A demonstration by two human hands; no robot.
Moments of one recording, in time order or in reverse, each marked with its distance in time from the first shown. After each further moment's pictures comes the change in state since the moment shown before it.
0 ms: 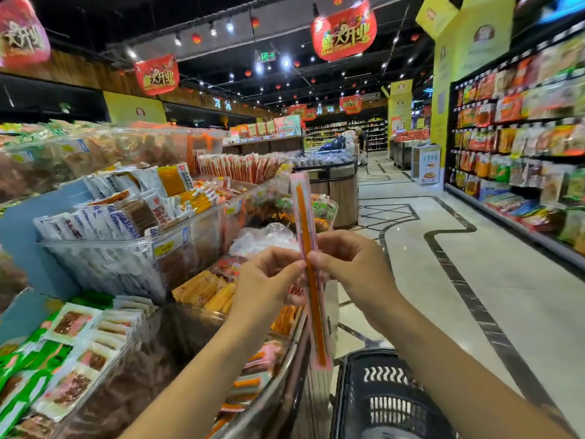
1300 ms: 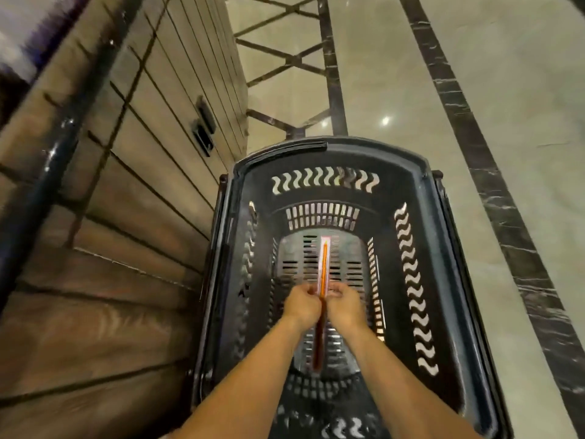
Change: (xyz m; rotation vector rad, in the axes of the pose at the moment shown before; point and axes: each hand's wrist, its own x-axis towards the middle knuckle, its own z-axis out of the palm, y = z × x) left_hand -0.090 -0.688 0.191 0.446 -0.399 -1.161; right_hand -0.220 0.625 -0.157 -0.343 0.322 1.302
